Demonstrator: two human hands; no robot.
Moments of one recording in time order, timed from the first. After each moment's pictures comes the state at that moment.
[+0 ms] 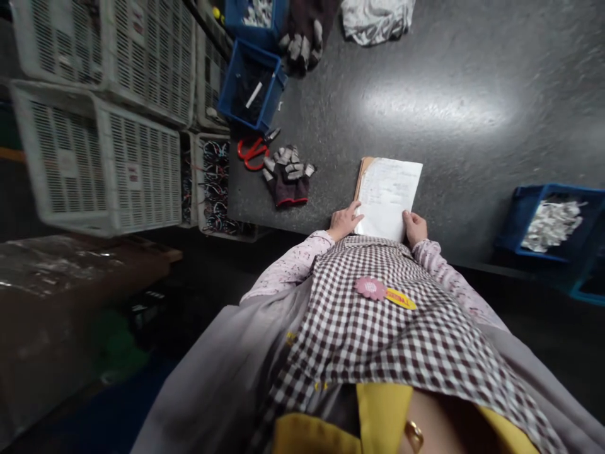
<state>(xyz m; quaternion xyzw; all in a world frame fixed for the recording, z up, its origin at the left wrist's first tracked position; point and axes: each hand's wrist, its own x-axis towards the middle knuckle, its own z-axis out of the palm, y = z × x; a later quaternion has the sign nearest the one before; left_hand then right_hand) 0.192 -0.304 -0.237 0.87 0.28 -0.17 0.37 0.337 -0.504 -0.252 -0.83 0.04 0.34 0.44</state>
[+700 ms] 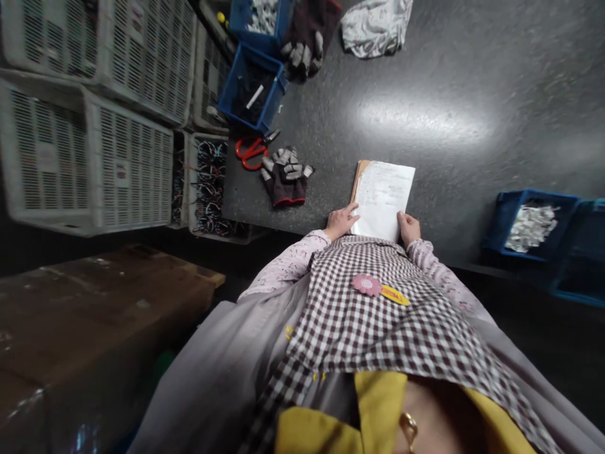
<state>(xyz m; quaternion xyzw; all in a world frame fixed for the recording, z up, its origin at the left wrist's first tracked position) 0.192 -0.302 -0.239 0.86 0.29 -0.16 0.38 0.340 -0.505 -0.257 -0.84 0.03 0.33 0.43</state>
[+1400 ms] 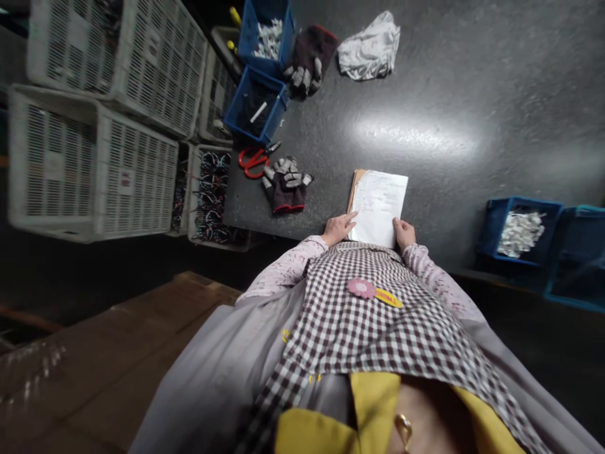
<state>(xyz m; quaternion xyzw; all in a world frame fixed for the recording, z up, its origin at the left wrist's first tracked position) 0.184 -0.302 -0.250 0.88 0.23 -0.12 0.39 0.341 -0.507 -0.265 -0.84 0.03 0.33 0.44</state>
